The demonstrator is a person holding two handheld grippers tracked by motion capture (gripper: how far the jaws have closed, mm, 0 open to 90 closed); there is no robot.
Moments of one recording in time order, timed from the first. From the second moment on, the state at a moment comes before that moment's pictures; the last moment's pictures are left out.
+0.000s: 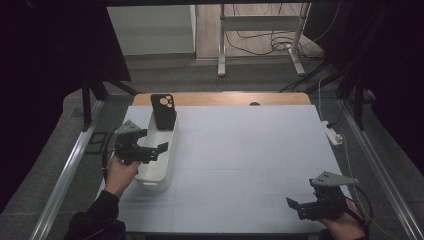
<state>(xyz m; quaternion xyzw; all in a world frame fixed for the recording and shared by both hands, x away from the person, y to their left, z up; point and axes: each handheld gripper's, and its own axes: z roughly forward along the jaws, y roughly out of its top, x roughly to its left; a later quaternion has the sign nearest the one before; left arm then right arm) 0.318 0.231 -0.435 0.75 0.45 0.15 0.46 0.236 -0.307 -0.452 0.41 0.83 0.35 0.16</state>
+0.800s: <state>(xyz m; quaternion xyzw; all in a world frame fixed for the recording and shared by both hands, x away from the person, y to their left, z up) 0.286 0.231 -0.435 0.76 0.42 0.15 0.47 0.237 -0.308 -0.451 0.41 0.82 0.35 0.16</state>
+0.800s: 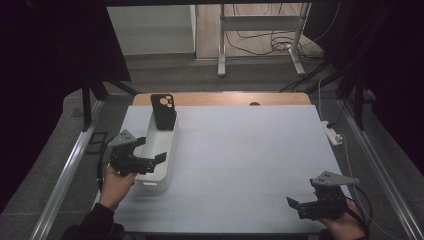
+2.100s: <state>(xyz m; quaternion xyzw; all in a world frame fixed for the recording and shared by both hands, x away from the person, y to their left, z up) 0.231 0.231 -0.445 0.77 0.41 0.15 0.47 0.237 -0.310 -0.451 0.42 0.82 0.36 0.16</state>
